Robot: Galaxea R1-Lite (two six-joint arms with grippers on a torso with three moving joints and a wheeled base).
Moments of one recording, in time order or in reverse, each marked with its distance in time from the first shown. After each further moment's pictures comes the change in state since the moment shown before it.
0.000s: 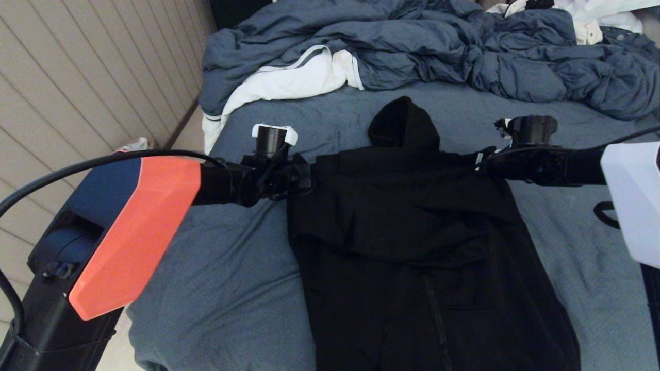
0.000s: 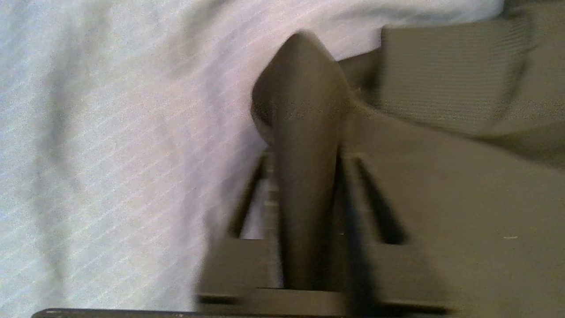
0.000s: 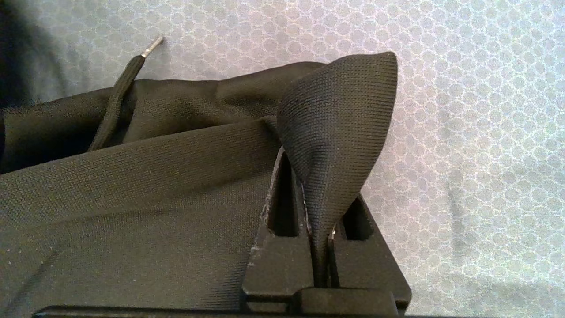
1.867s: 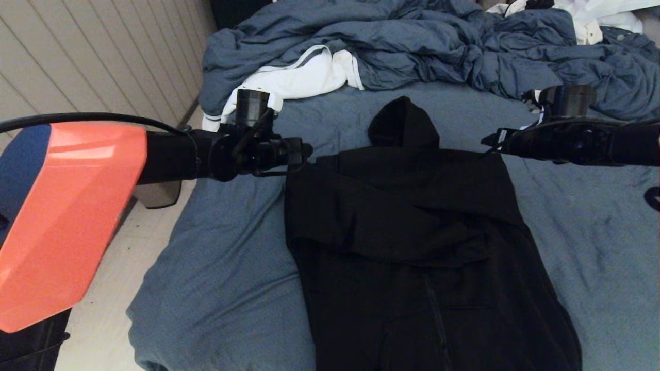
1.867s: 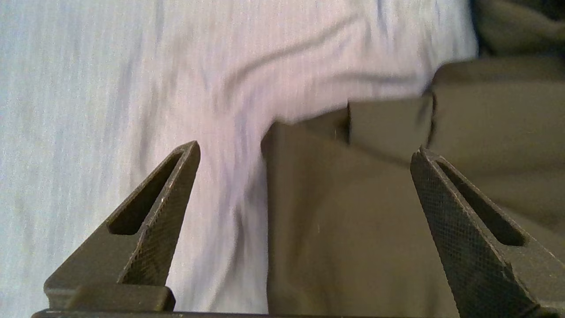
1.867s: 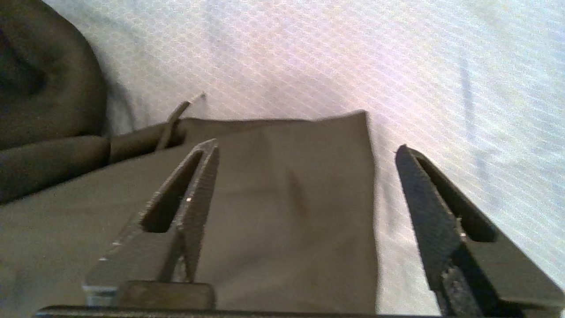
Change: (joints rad) left arm 0.006 -0.169 0.027 0.099 0.028 -0.025; right arm -0.022 -0.191 0.083 0.056 0.008 -0.003
